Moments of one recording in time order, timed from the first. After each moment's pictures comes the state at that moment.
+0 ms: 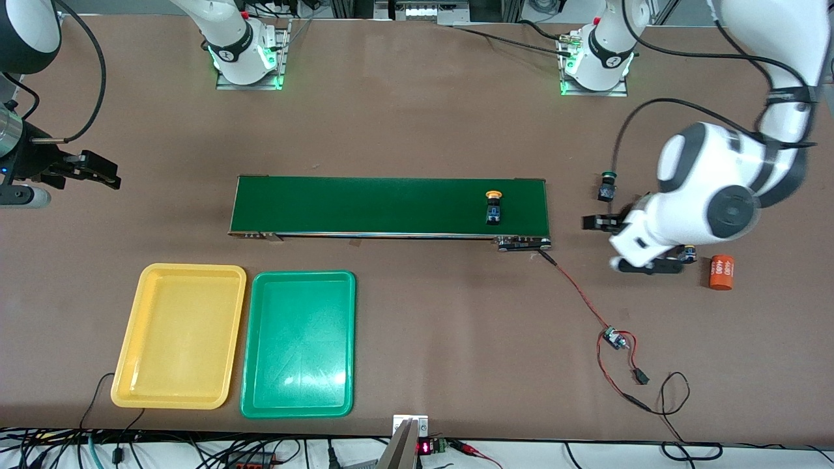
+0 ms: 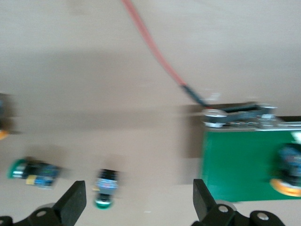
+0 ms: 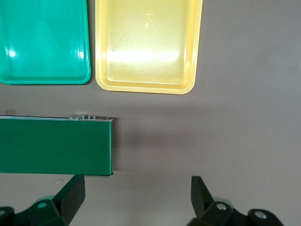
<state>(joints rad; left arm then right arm) 0.27 0.40 -0.41 -1.73 0.10 1.81 -0.17 0.11 0.08 -0.14 -1.64 -0.03 1.67 -0.05</state>
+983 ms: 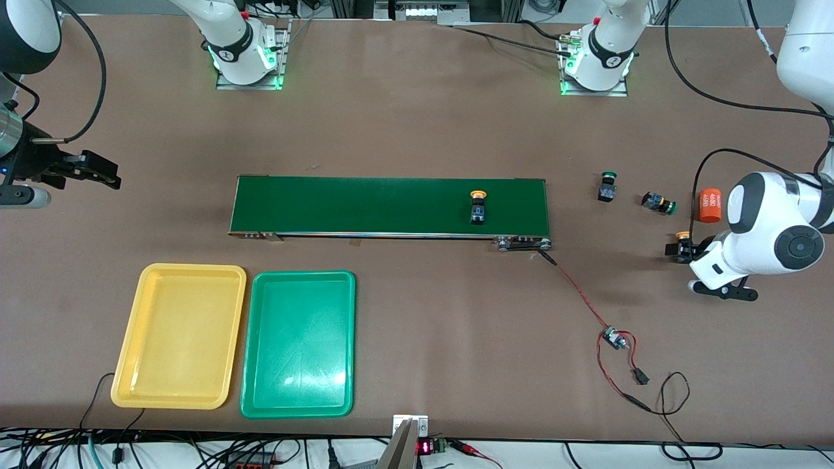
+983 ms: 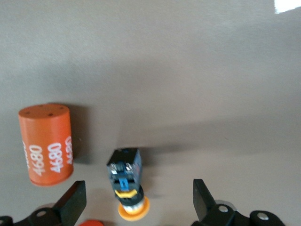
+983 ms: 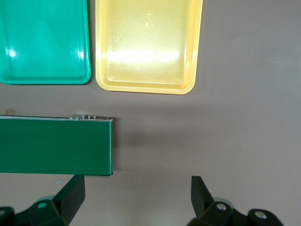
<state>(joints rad) 0.53 0.63 -0.40 -1.74 0.45 2.07 0.05 0.11 0.08 -0.14 -1.64 -0.03 1.67 -0.05</state>
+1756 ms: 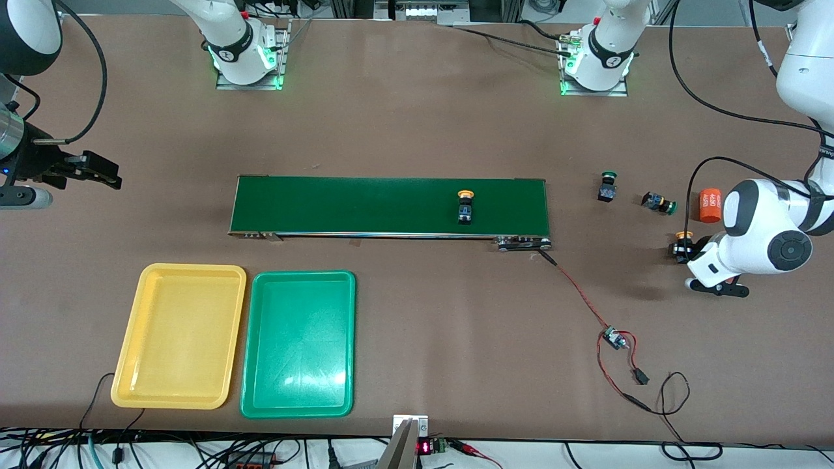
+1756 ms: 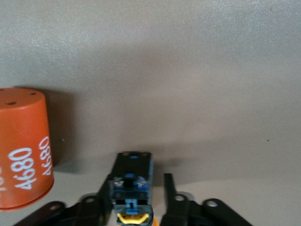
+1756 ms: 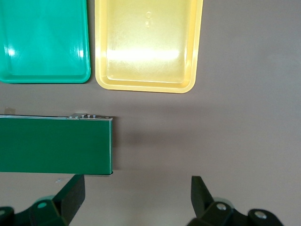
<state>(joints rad) 0.58 0.69 -0.40 -1.77 0.46 2.11 0.05 0.11 0.08 -0.14 -1.64 -0.03 1.67 -0.05</state>
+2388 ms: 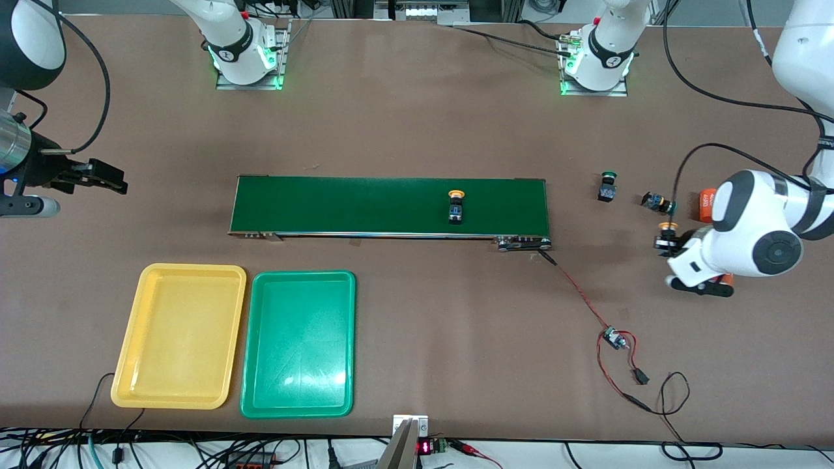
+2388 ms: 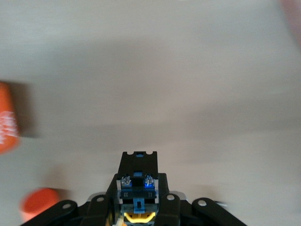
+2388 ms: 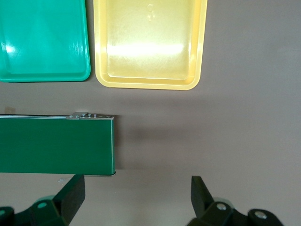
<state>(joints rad) 0.57 0.61 -0.65 -1.71 0.40 1.83 -0.13 0.11 0.12 -0.15 -1.64 0.00 1.67 -0.05</state>
